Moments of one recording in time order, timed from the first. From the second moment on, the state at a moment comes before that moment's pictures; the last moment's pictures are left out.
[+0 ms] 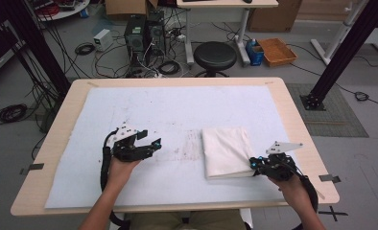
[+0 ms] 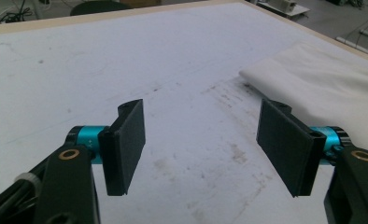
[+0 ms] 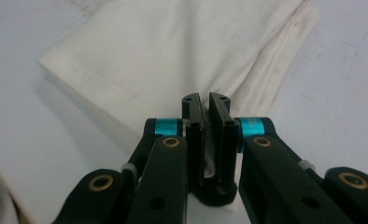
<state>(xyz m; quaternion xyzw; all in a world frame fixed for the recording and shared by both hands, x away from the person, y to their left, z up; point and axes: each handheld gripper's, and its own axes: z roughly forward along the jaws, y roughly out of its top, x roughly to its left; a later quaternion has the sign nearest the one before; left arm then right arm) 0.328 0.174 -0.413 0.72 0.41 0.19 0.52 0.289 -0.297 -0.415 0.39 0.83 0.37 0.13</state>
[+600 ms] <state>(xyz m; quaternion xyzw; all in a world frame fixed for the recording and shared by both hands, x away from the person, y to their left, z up) 0.327 0.177 -0.428 0.73 0.41 0.18 0.52 0.332 -0.297 -0.408 0.46 0.78 0.39 0.16</state>
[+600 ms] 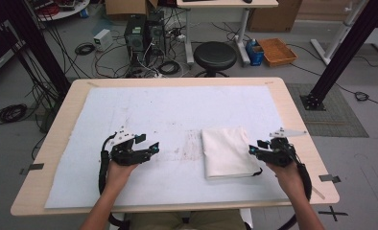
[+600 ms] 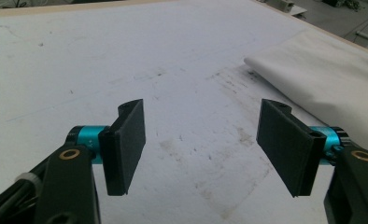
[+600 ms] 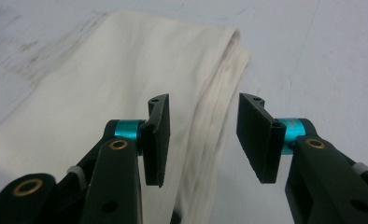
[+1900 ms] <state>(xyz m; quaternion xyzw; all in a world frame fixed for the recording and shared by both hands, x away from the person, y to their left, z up) 0.328 0.179 -0.431 0.73 0.41 0.17 0.51 0.371 -0.258 -0.411 0.43 0.81 0.29 0.27</state>
